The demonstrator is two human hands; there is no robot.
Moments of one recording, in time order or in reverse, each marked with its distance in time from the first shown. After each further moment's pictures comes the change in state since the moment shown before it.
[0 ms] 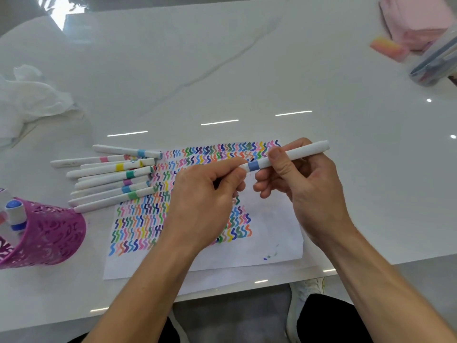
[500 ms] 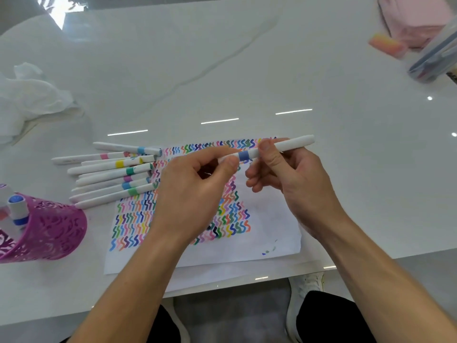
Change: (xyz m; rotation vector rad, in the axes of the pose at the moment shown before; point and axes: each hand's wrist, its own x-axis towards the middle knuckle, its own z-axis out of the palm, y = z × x) left_hand -0.001 0.008 -0.011 -0.058 0.068 0.042; right_hand 0.006 0.001 0.003 -0.054 -0.071 0.099
